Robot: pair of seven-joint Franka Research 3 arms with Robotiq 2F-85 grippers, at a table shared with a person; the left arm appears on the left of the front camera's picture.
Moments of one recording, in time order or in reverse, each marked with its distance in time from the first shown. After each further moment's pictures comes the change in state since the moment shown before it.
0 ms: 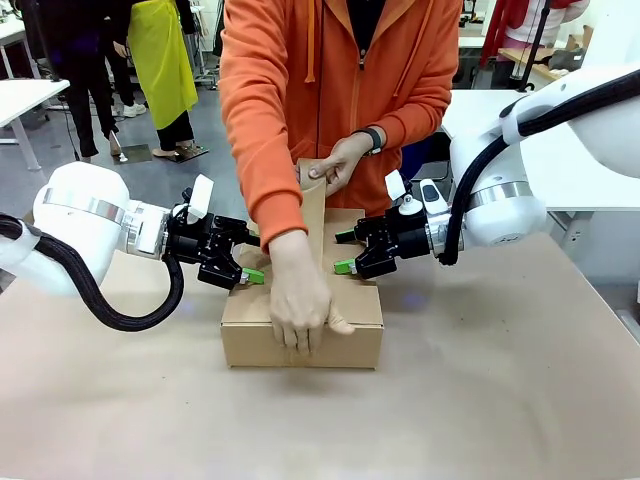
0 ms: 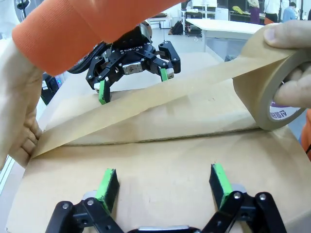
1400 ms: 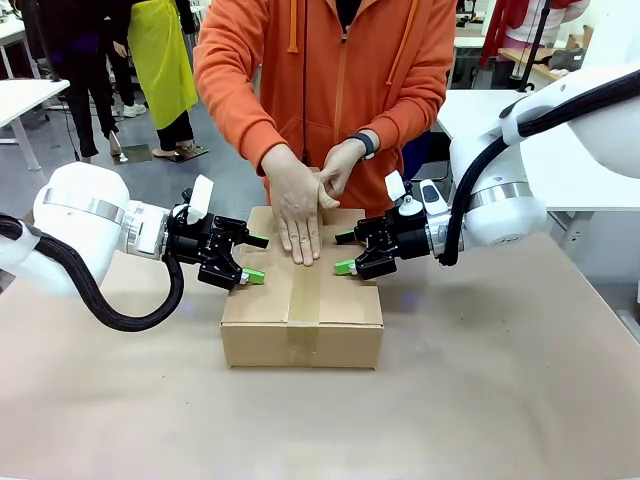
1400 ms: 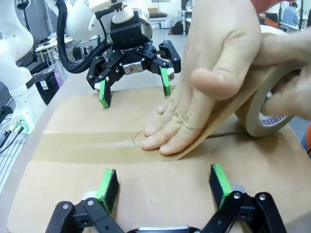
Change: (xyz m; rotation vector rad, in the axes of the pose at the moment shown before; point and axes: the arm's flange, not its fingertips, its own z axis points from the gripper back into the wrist) left arm 0.000 0.000 0.000 0.000 0.000 0.001; right arm -0.001 0.000 0.000 0.001 0.000 -0.002
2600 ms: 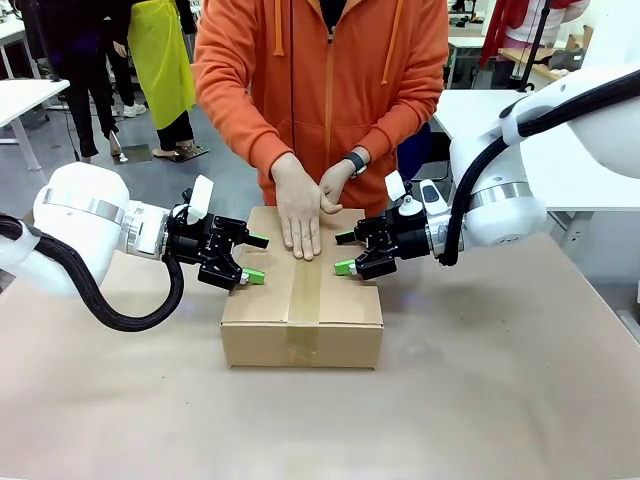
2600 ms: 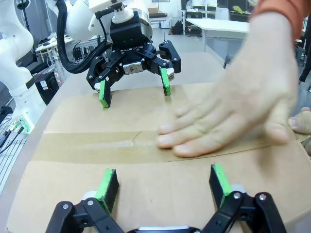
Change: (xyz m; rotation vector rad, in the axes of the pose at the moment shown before) left arm 0.000 0.000 0.000 0.000 0.000 0.000; right arm 0.000 0.000 0.000 0.000 0.000 0.000
